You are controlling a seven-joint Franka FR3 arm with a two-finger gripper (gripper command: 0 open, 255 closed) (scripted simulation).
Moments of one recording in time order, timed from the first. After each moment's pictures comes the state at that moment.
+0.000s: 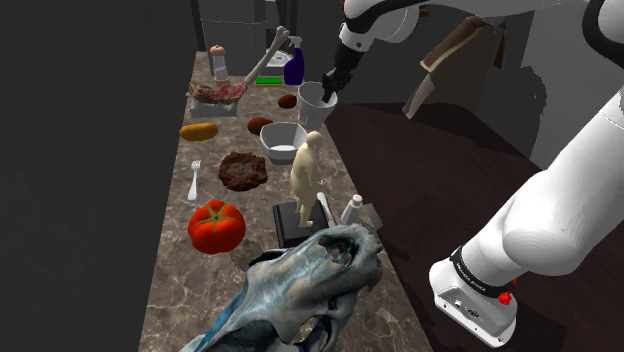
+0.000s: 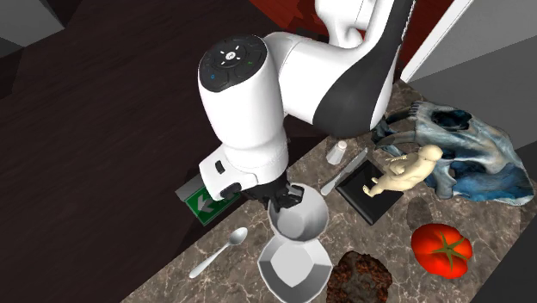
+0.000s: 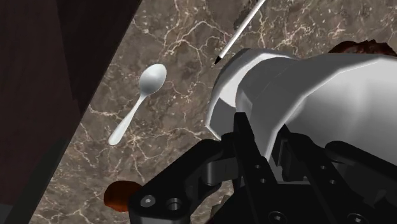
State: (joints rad) arm 0.11 0.06 -0.18 -2.01 0.29 2.18 -0.37
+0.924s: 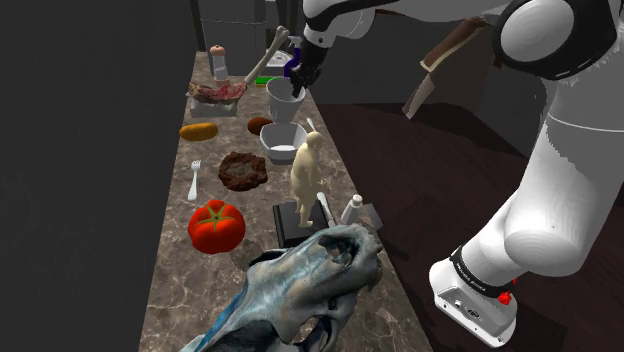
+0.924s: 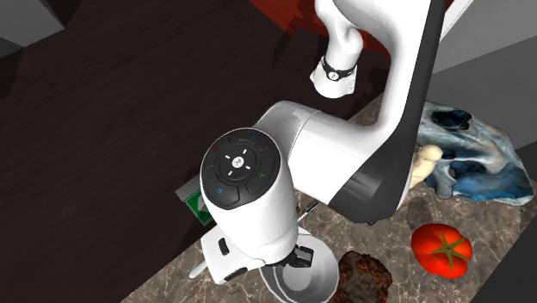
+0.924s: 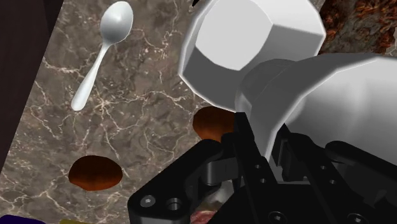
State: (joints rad) arm 0.14 0.33 -0.14 -1.67 0.30 2.13 -0.28
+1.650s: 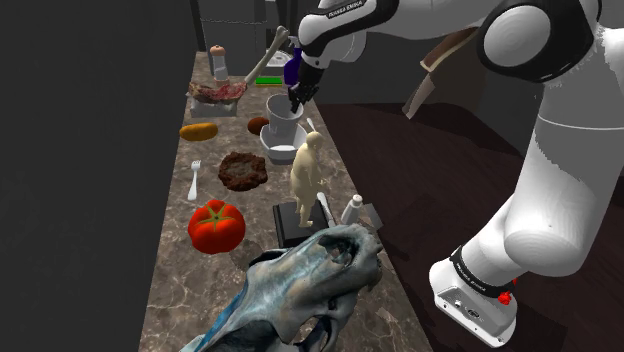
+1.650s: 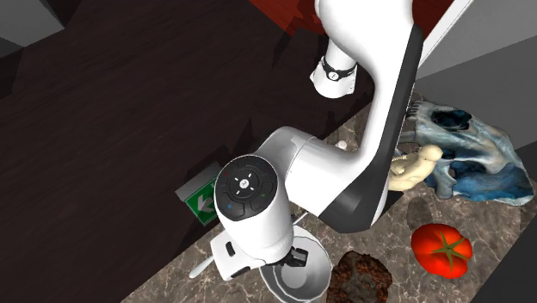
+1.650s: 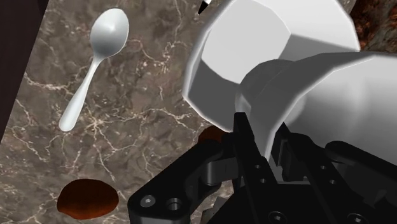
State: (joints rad) arm 0.14 0.39 -0.13 -1.73 0.33 2.25 -0.32
